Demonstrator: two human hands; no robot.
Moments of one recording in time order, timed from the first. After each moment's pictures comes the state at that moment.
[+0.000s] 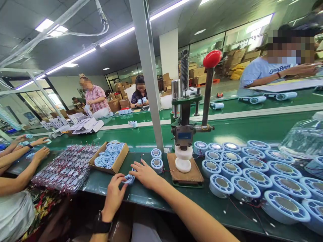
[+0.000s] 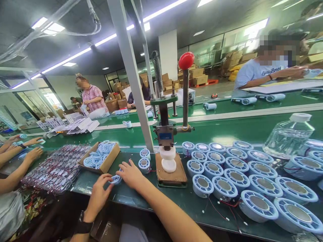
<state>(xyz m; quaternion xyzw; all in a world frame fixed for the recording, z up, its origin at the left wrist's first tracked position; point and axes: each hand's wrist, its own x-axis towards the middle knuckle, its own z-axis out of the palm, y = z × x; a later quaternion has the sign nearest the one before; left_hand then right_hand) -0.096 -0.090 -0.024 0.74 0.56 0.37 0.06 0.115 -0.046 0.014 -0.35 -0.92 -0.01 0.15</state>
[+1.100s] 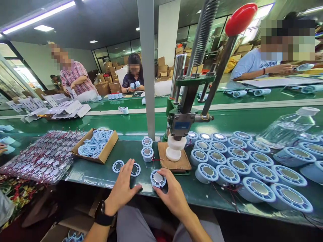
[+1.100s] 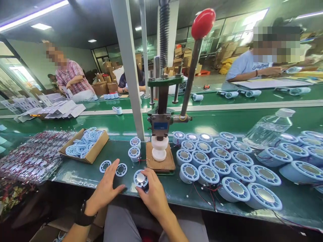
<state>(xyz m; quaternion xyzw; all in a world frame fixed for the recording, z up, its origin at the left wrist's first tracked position) -0.025 -0.108 -0.043 0.83 0.48 0.24 0.14 0.207 -0.148 -0.068 -0.53 -0.68 0.19 0.47</state>
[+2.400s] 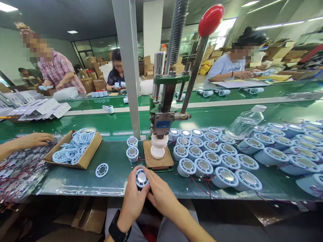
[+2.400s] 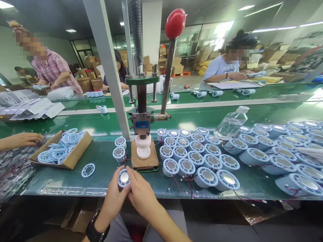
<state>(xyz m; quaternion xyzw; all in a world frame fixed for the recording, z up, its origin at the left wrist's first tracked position) 0.079 -0.136 -0.039 0.65 0.52 0.41 0.39 0.222 -0.158 -0.036 -0.54 -0.77 0.22 0.28</state>
